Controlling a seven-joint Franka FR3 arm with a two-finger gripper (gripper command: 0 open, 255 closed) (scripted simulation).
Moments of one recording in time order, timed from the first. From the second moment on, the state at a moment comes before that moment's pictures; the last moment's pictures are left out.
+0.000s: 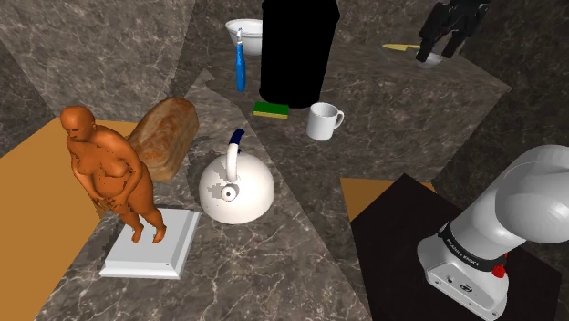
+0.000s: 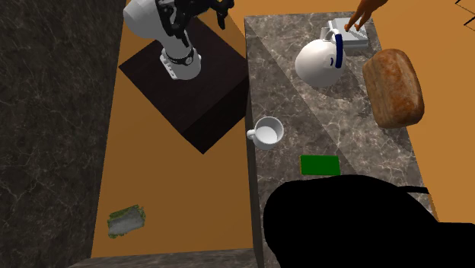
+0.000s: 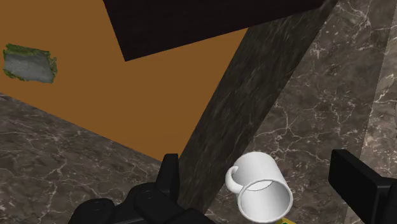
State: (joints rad) arm 0.00 -0.82 -0.07 -2.29 -0.06 1.53 0.17
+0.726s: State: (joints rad) arm 0.02 -0.60 -0.05 -2.36 -0.04 1.80 0.21
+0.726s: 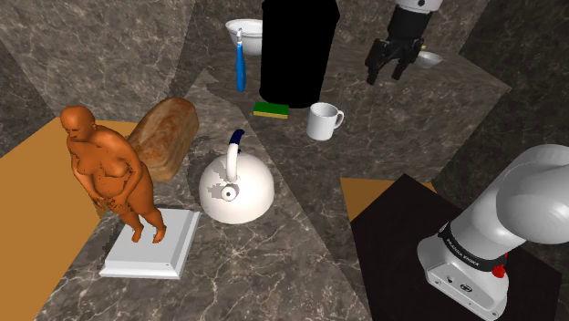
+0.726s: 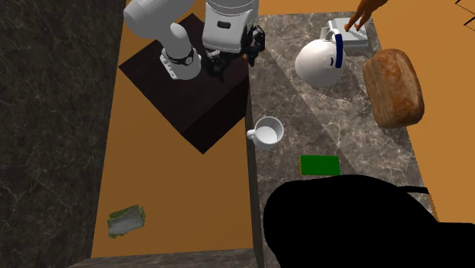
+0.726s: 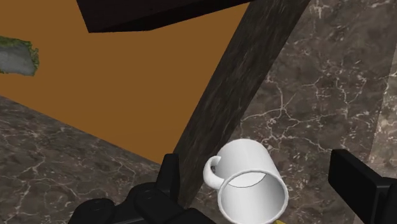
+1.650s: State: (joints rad) arm 0.05 -0.09 -0.01 -2.21 -0.01 2.14 0.27
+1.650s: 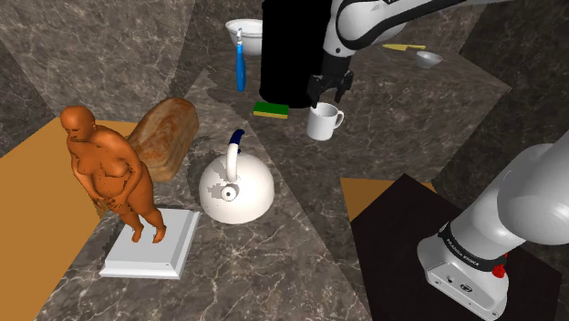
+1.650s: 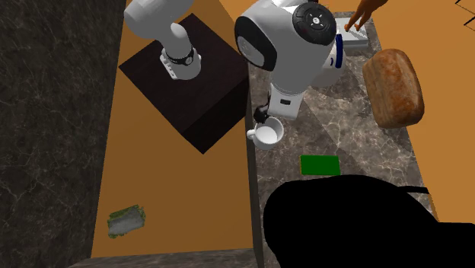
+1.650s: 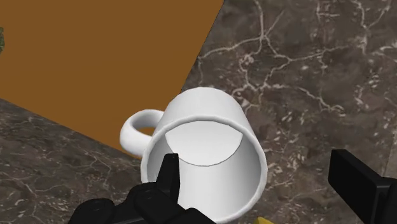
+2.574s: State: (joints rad) arm 0.06 0.10 -0.01 -2.18 -0.01 2.29 0.28
